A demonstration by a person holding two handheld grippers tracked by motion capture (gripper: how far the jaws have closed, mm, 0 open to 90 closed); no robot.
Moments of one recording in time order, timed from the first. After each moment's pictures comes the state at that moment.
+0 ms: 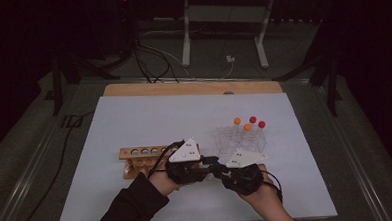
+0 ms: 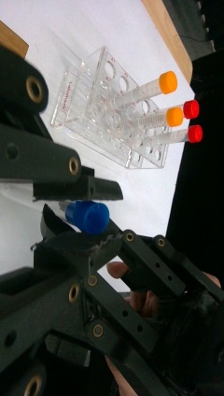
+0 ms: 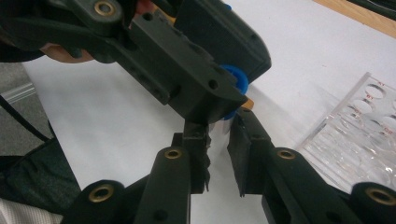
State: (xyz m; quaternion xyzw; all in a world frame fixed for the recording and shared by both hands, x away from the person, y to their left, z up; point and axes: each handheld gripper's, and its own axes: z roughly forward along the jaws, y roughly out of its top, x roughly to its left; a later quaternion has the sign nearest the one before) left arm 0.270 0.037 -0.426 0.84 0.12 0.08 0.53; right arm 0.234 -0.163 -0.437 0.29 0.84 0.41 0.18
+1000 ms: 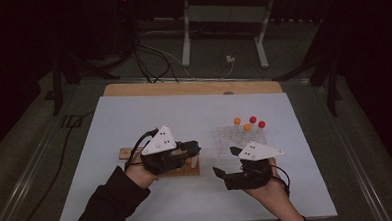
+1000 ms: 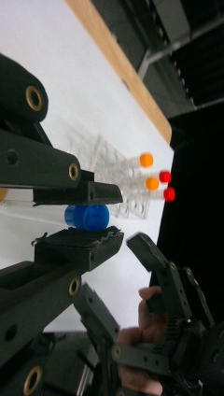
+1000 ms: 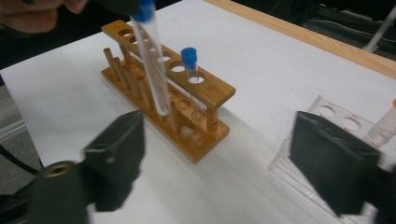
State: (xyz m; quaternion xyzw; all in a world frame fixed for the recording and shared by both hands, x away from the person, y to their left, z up) left arm 0.270 0.092 -0.385 0.82 0.15 0.16 0.53; right arm 0.238 -0.180 -0.421 0.32 0.80 0.46 0.20
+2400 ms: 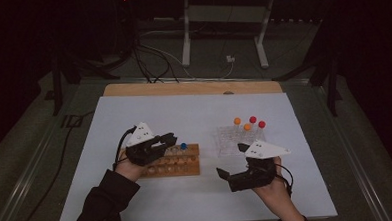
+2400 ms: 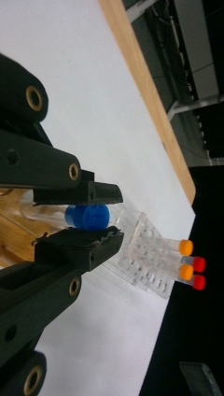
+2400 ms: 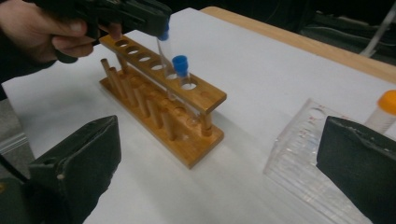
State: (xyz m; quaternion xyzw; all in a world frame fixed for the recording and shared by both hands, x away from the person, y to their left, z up) left arm 0.312 0.133 -0.441 0.79 0.26 0.18 0.53; right arm 0.240 -0.191 -0.422 0.32 0.79 0.48 0.19
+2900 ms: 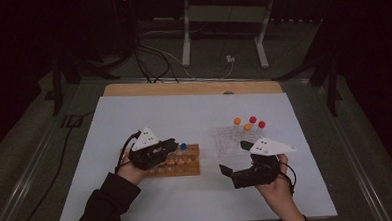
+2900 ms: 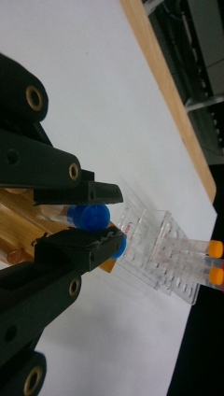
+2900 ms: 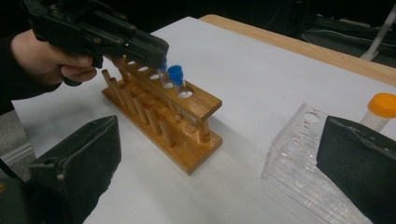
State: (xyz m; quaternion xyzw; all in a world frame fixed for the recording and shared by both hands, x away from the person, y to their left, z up) left arm 0.312 0.128 -0.454 0.81 0.26 0.18 0.50; right arm 0.243 -0.200 -0.418 0.33 0.78 0.50 0.19
